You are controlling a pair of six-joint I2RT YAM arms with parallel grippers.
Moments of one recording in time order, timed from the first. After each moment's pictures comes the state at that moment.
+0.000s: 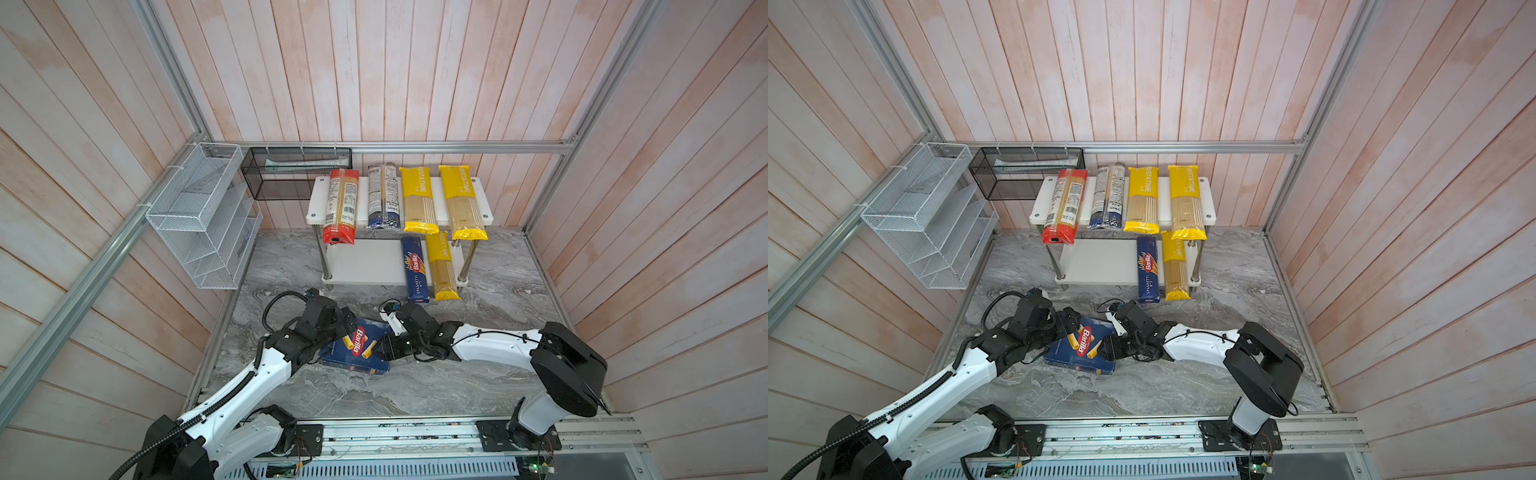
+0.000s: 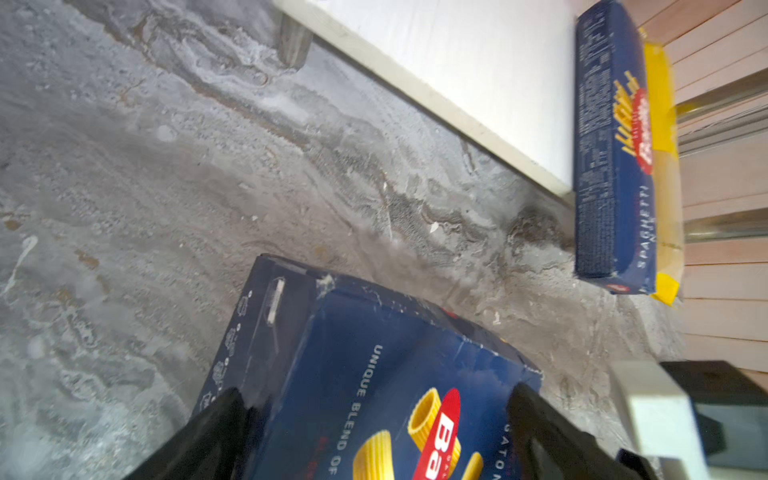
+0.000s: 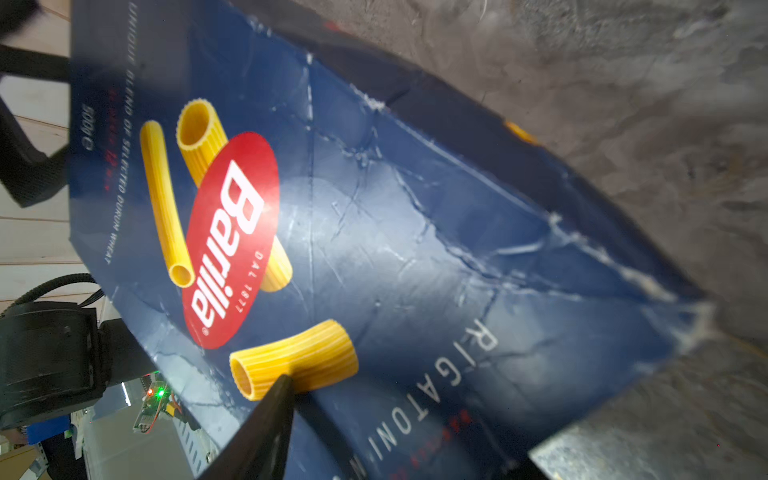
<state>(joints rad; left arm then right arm) -0.53 1.05 0.69 -0.43 -0.07 -0.83 0.96 1.63 0.88 -0.07 -0.31 0.66</state>
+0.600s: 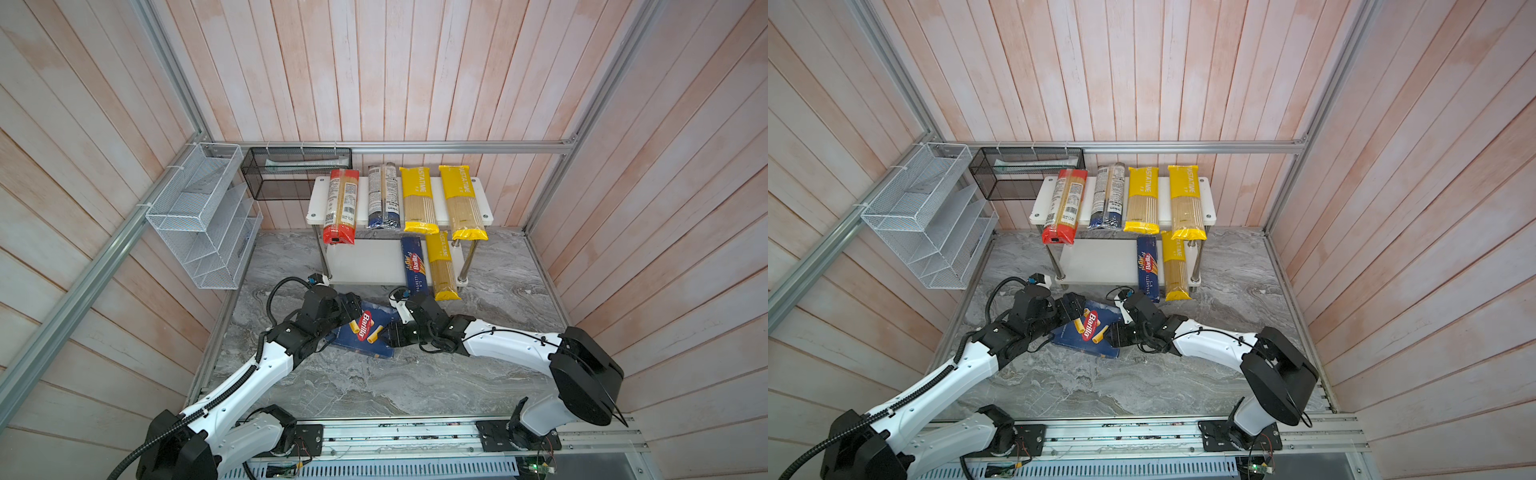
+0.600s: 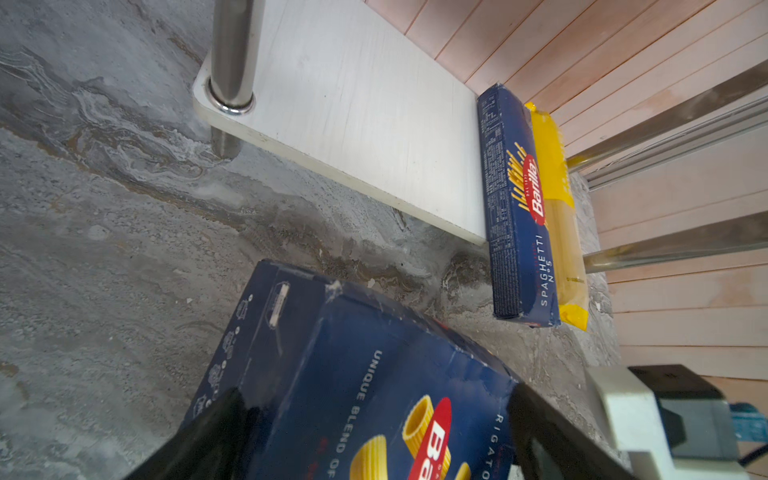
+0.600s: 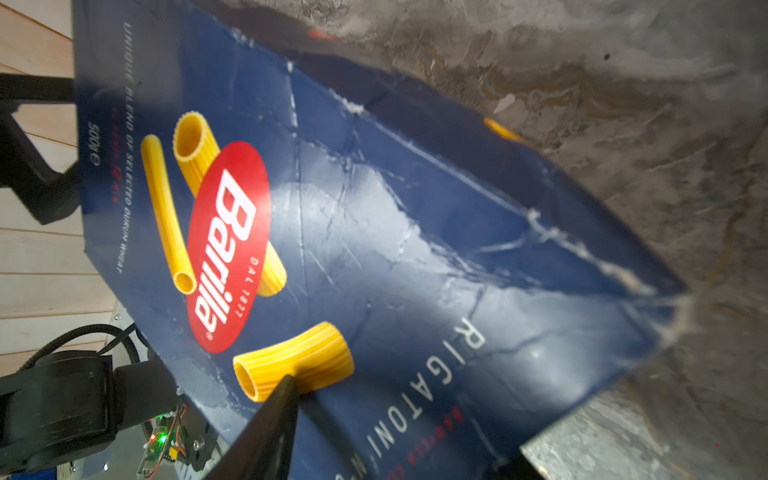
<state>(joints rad) -0.52 1.08 0.75 -0.31 -0.06 -0.78 0.91 1.53 0.89 -0.09 -0.24 0.66</state>
